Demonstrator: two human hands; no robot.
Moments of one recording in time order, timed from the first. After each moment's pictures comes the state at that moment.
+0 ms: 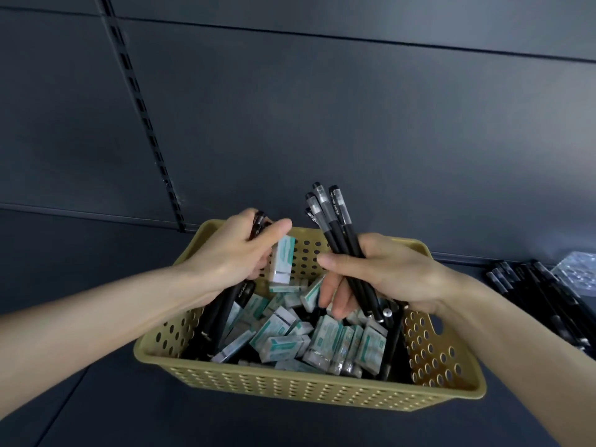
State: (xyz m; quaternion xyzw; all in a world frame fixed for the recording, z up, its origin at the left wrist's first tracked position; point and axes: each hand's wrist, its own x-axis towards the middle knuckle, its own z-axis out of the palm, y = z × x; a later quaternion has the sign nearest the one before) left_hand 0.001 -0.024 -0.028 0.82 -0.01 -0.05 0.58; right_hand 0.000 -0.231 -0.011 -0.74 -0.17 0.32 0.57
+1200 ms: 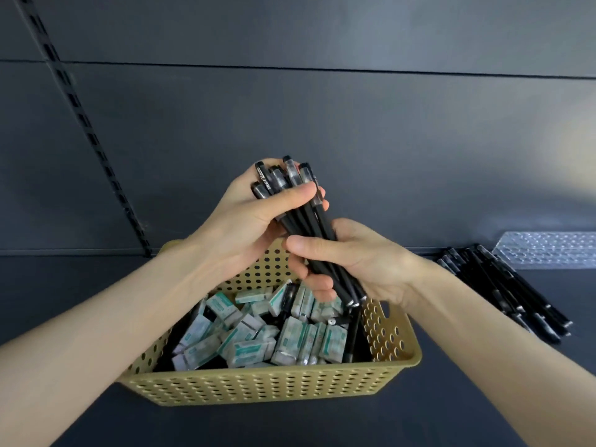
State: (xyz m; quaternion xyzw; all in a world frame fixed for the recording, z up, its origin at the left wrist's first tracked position) left_hand 0.006 -0.085 0.026 0.56 -0.17 -0.09 0.81; right_hand -0.017 -0.242 0.010 -0.60 -0.22 0.31 0.70
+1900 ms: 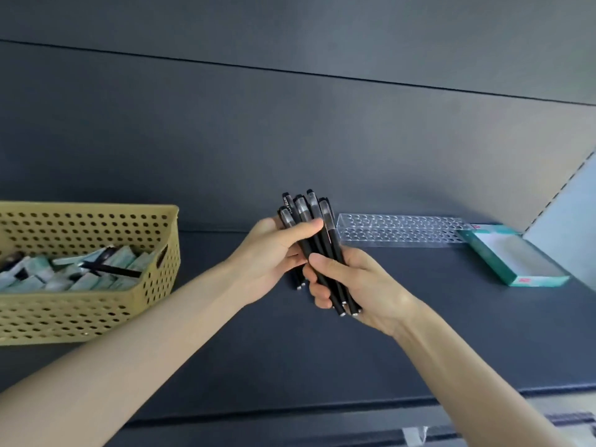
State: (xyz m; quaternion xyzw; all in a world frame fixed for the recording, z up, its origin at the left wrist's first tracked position) left_hand -0.080 -0.377 -0.017 0.60 -0.12 -0.16 0.77; right_hand -0.126 -0.529 -0.026 -0.62 -0.12 0.19 0.75
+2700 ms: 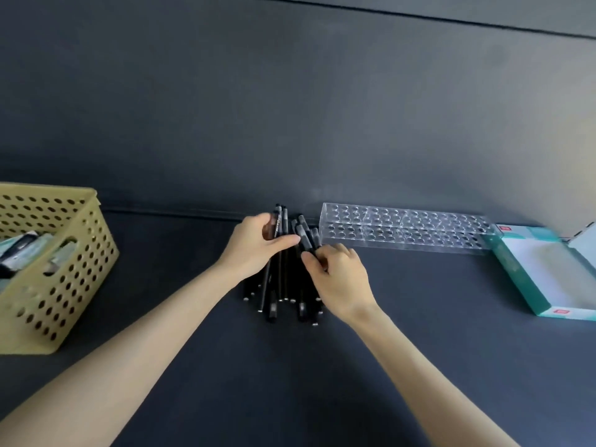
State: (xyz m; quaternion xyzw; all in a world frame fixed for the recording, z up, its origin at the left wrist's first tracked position) left_hand 0.015 -0.440 -0.100 0.87 -0.06 0.01 0.50; right_hand -0.031 -0.596 -0.107 -0.94 -0.01 -0.02 0.34
